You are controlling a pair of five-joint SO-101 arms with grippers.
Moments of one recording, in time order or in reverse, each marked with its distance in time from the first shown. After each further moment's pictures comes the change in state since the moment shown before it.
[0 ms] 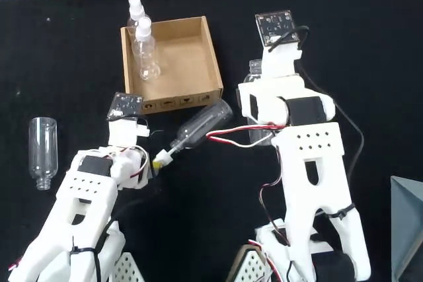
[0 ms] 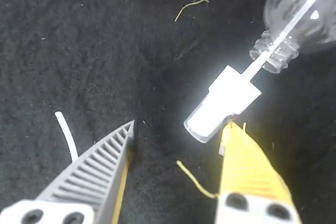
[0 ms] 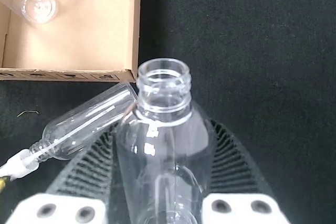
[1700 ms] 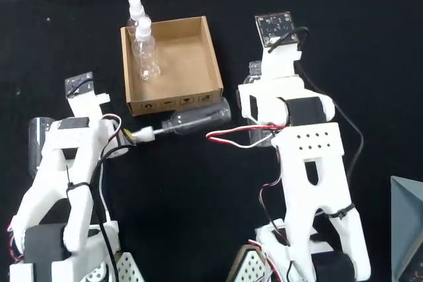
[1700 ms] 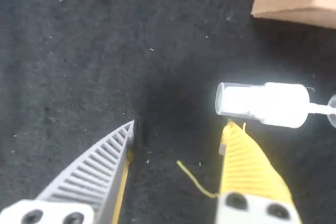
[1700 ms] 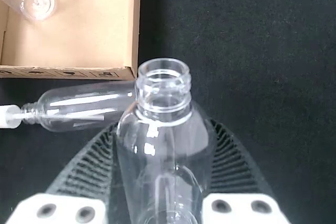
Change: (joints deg) left arm -14.8 26.5 -19.7 2.6 12.9; right arm 0.1 0.0 0.6 0.0 0.0
